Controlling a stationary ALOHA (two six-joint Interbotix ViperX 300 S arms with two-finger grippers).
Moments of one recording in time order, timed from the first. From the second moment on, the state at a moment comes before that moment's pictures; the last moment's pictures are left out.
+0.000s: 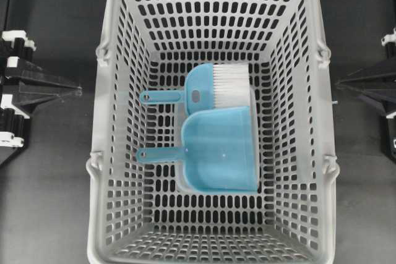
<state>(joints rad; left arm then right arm) 0.00 -0.96 1.17 0.00 -0.29 0.00 0.00 -0.97 1.18 0.00 -0.29 0.00</state>
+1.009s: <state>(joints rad) -0.05 -0.48 0.42 0.04 0.75 -0.06 0.00 -1.03 1.08 0.01 0.11 0.00</state>
